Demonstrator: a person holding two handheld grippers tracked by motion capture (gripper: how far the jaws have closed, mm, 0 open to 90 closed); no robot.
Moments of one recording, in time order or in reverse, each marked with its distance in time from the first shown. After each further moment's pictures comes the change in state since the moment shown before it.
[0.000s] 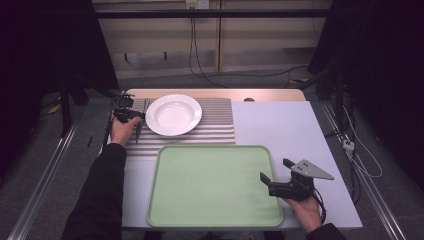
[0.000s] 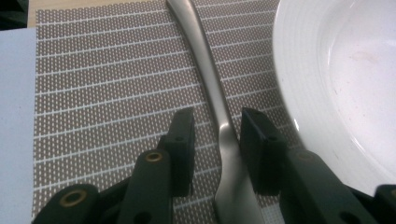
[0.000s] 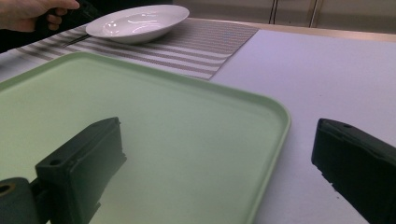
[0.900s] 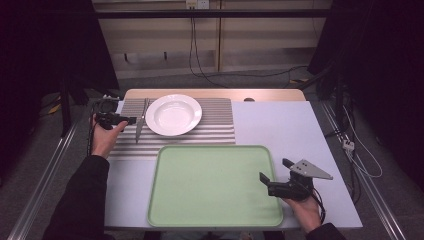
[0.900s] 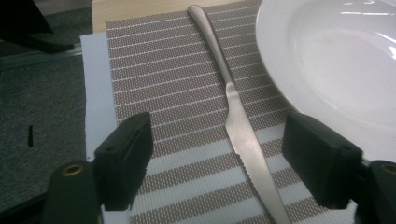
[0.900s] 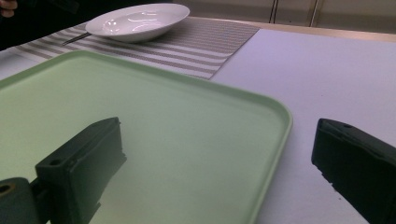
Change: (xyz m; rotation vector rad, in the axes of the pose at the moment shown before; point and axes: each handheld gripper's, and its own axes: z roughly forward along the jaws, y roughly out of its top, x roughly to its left) left arm 0.007 -0.021 -0.067 -0.053 0.035 0.052; right arm 0.001 0.000 0.001 0.007 -0.001 -0.004
